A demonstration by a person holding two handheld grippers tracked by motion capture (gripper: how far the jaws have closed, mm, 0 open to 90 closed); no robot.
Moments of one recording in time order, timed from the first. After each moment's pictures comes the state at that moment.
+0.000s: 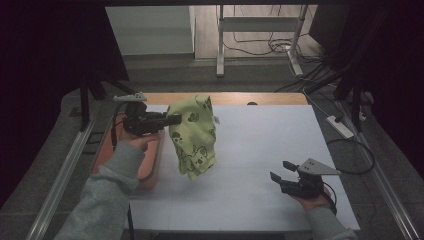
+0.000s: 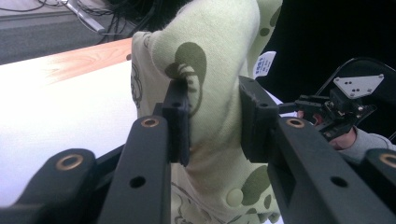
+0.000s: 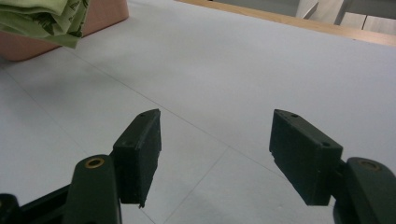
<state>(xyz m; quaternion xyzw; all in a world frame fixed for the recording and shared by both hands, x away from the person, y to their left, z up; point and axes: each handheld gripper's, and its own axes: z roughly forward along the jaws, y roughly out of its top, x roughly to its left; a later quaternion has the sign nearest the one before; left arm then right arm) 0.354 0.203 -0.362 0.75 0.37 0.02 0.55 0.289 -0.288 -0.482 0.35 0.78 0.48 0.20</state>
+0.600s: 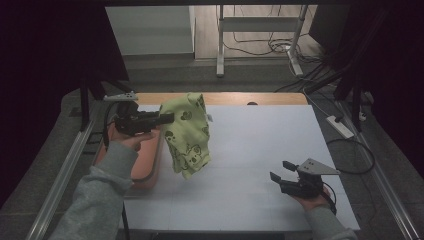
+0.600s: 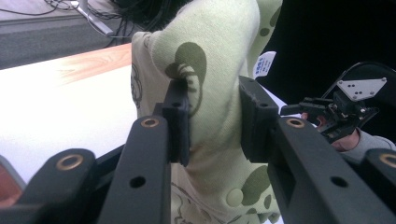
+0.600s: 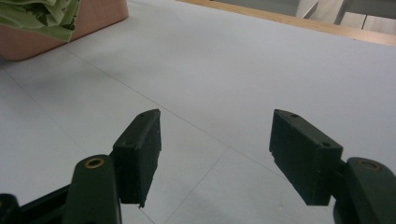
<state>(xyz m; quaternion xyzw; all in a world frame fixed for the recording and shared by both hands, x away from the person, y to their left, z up) 0.349 0.219 -0.359 0.74 0.38 0.03 0.55 0.289 -0.287 -0.482 0.35 0.78 0.48 0.20</state>
